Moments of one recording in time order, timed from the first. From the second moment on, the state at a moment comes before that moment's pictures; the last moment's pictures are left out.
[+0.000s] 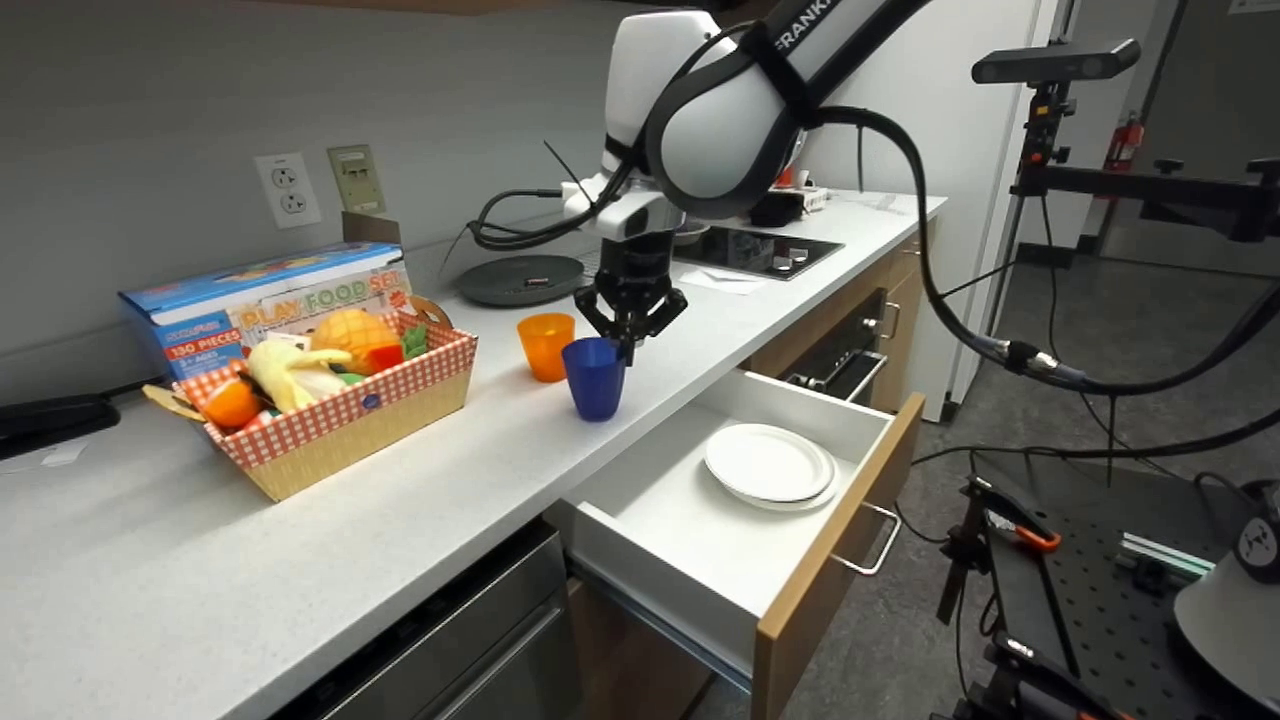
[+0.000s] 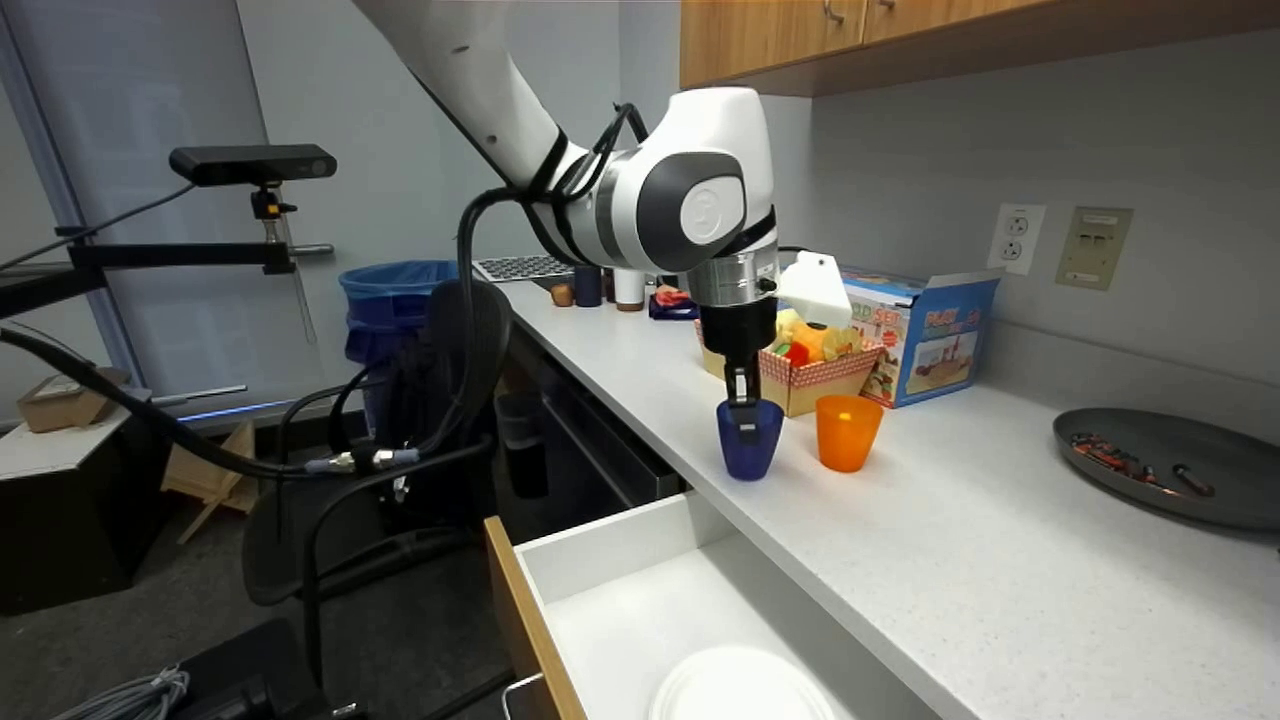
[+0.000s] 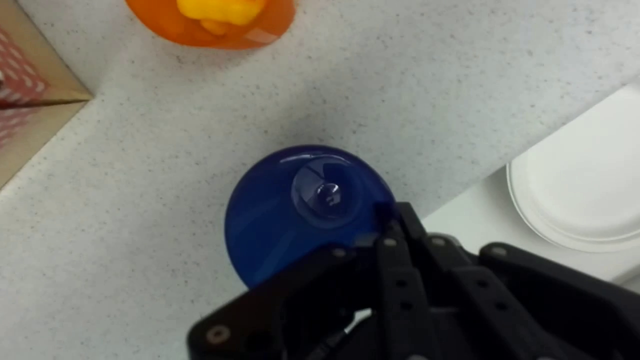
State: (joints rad) arm -0.05 0.22 -0.01 -2.11 -0.07 2.55 -2.19
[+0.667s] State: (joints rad) arm -0.04 -0.05 -0.01 -2.46 -0.07 2.48 -2.19
